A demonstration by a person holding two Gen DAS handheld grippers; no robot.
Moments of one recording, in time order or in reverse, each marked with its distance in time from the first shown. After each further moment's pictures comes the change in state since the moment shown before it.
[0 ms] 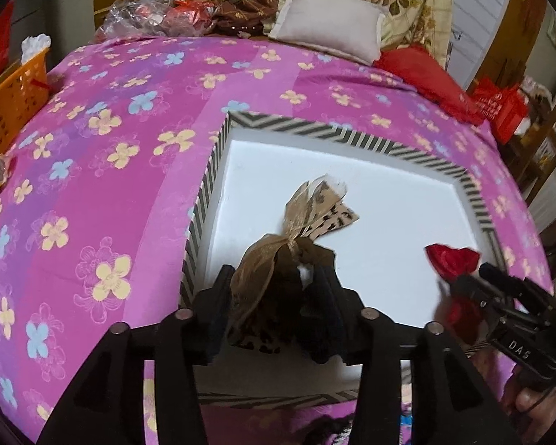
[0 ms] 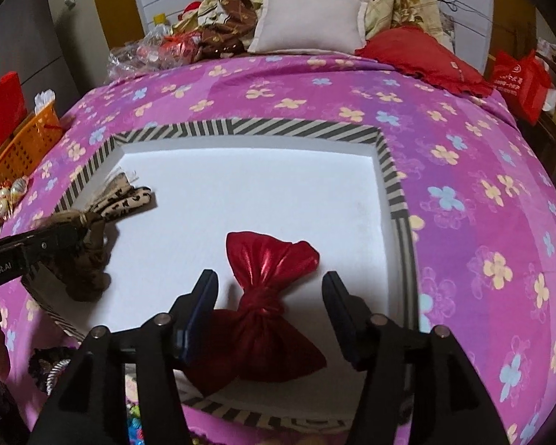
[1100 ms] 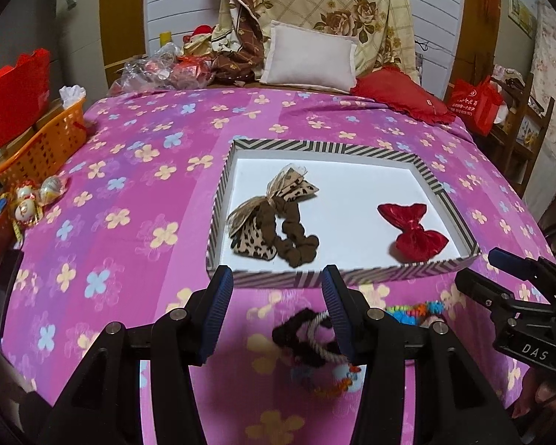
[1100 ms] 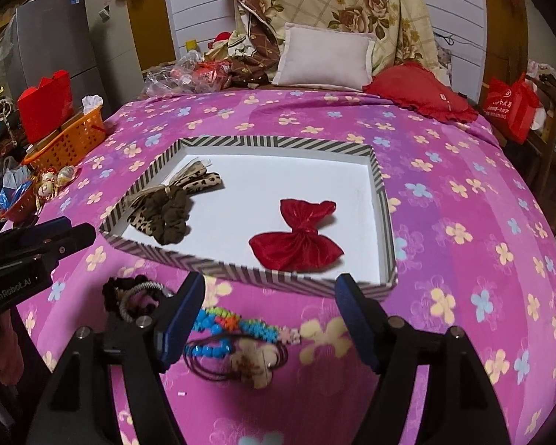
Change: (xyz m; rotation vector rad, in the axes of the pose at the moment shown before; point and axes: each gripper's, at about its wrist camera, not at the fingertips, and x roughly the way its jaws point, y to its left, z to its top) left arm -0.102 -0.027 -0.082 0.109 -0.164 0.073; right arm -0.106 0.035 -0.069 -0.056 -0.119 0.026
